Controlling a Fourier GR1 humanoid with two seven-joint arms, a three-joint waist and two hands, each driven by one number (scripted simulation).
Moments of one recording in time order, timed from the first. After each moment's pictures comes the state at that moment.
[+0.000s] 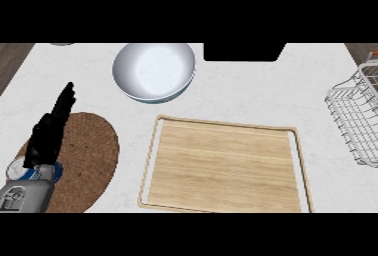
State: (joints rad) left arm -0.16 0.33 -0.01 -1.46 -0.10 0.14 0.08; right arm -1.14 -0.62 -0.46 -0.42 1.65 -0.11 1.15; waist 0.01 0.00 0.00
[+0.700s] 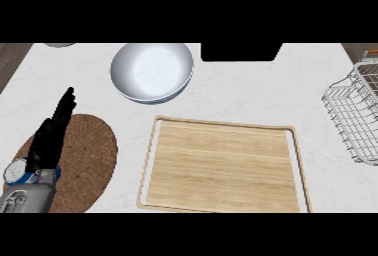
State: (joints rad) left arm -0.14 0.31 0.00 -1.44 -0.11 0.14 0.05; right arm -0.95 -0.50 -0.62 -0.69 1.56 -0.31 1.12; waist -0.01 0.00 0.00
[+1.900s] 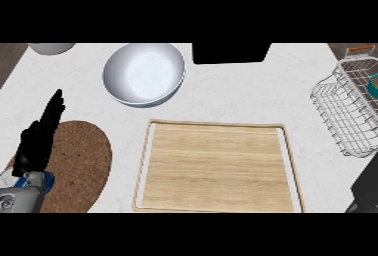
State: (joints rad) left arm -0.11 0.34 0.05 -1.45 -0.10 0.12 0.07; right arm -0.73 -0.07 -0.66 -1.75 1.85 -0.20 1.19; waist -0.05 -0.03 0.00
